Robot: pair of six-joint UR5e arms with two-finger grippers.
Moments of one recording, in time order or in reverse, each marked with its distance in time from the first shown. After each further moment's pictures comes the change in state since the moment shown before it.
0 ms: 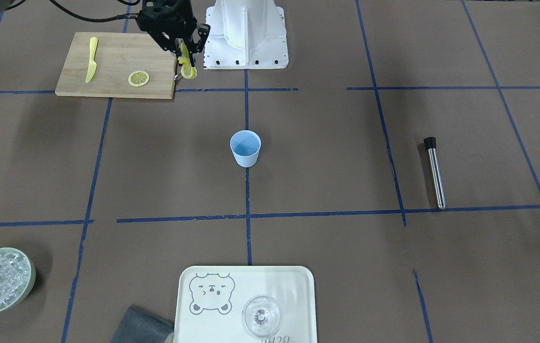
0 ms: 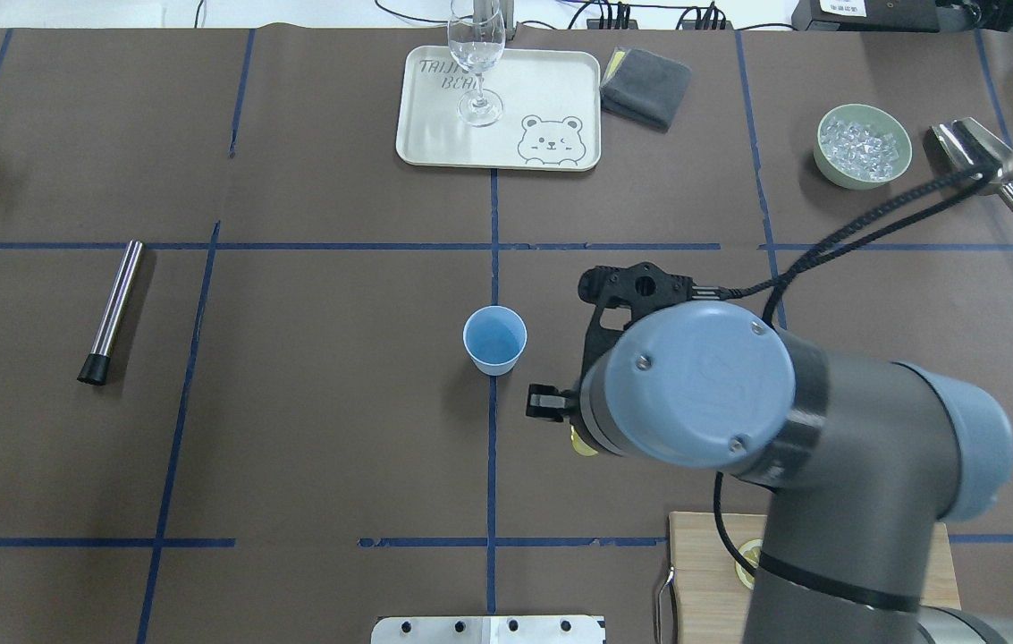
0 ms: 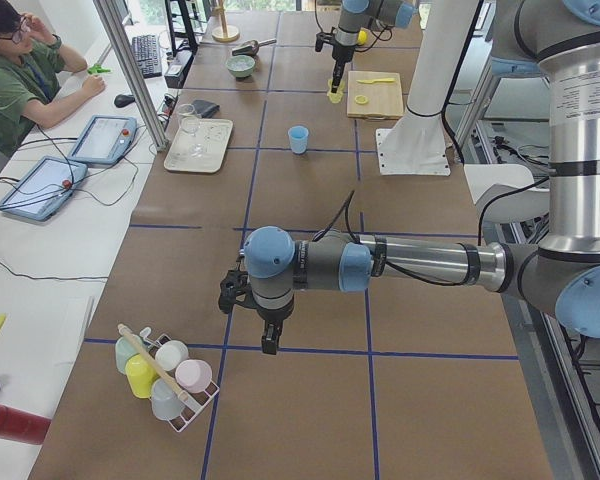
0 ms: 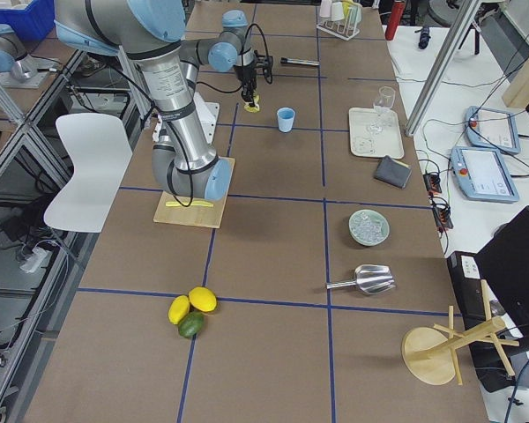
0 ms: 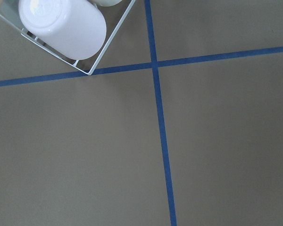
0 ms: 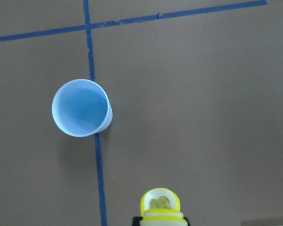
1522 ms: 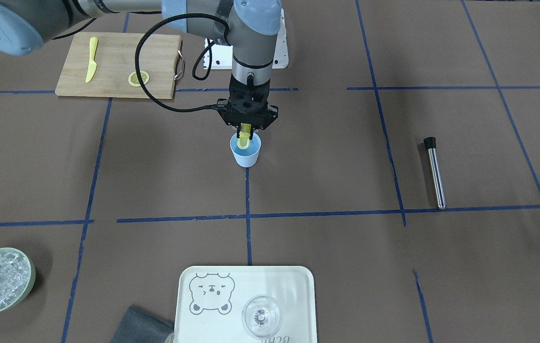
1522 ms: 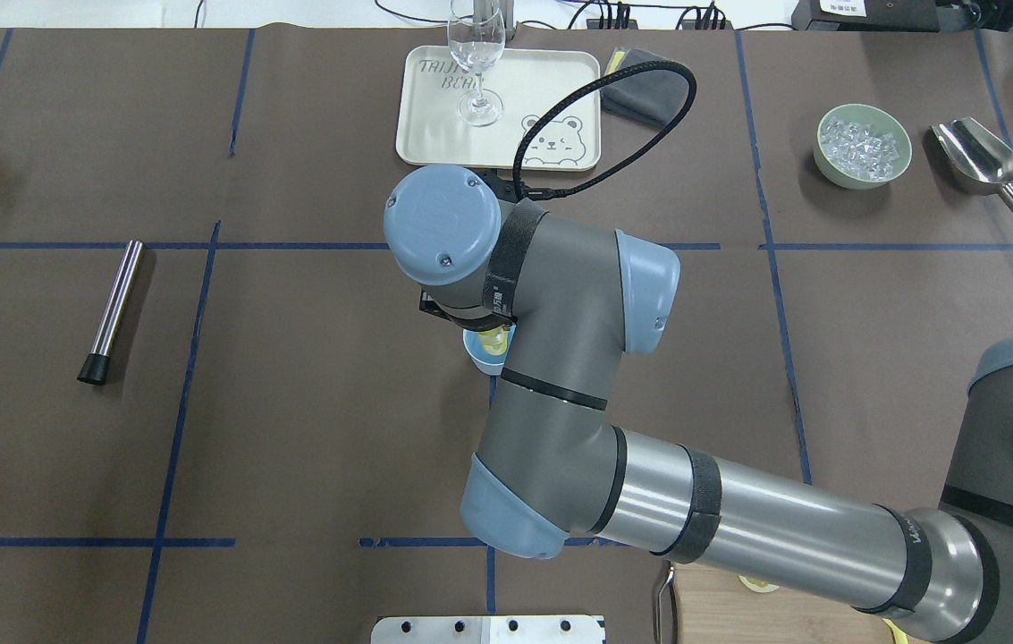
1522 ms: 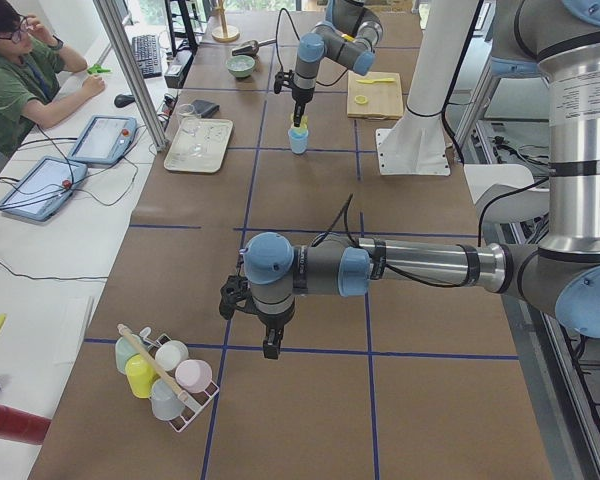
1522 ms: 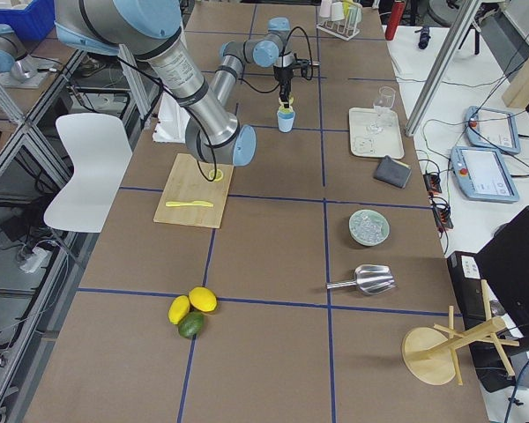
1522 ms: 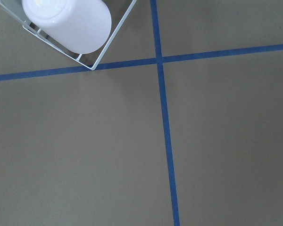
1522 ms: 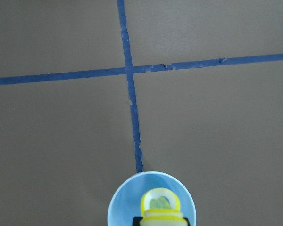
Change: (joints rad) left arm 0.000 0.001 0.017 0.000 0.000 0.001; right arm 0.095 0.252 -0.537 0.165 0.036 -0.110
